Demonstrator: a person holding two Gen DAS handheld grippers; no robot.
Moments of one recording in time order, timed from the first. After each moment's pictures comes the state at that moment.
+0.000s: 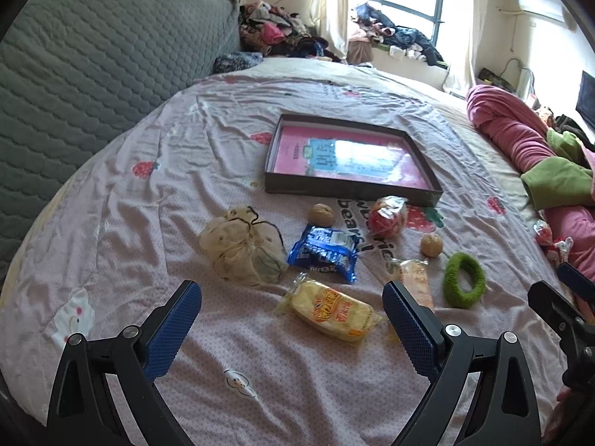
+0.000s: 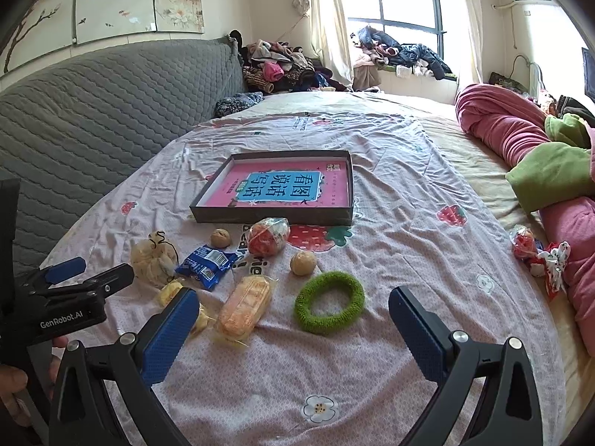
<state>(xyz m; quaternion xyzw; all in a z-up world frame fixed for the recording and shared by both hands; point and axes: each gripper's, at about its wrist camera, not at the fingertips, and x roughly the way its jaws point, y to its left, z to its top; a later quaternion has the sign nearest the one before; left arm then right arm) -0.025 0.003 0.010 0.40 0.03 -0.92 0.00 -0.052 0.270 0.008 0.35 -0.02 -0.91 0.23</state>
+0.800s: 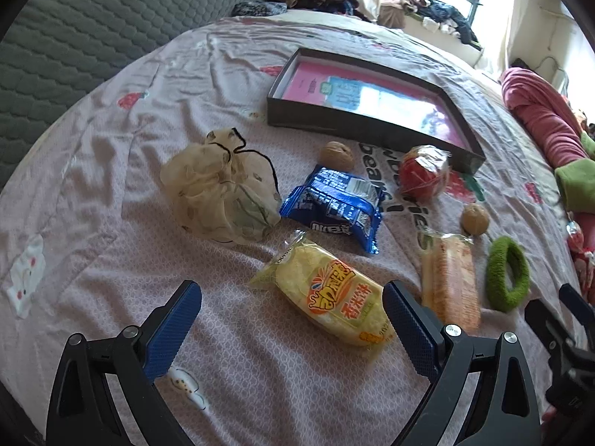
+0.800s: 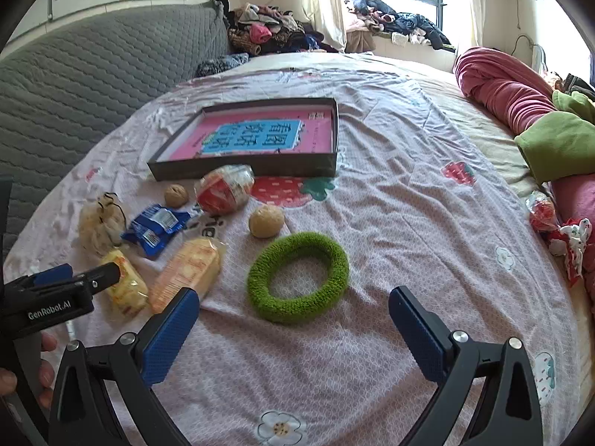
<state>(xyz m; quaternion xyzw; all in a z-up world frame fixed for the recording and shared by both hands) -0.068 0.020 -0.064 0.47 0.07 -0.88 0.05 -0.097 0.267 -0.063 0.41 0.01 -0.89 0.21</state>
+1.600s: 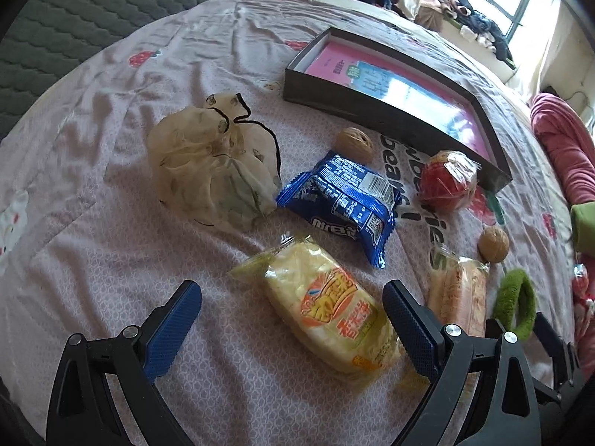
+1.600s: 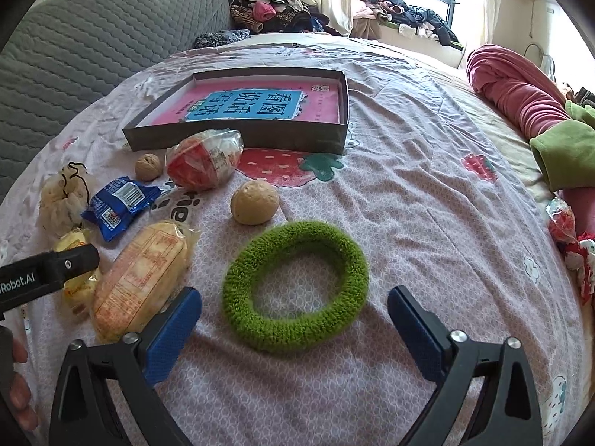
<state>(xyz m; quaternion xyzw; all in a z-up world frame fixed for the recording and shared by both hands) -0.087 0.026 -0.085 0.50 0.13 -0.85 0.10 -0.126 0.241 -0.100 0.44 0.05 -0.87 0.21</state>
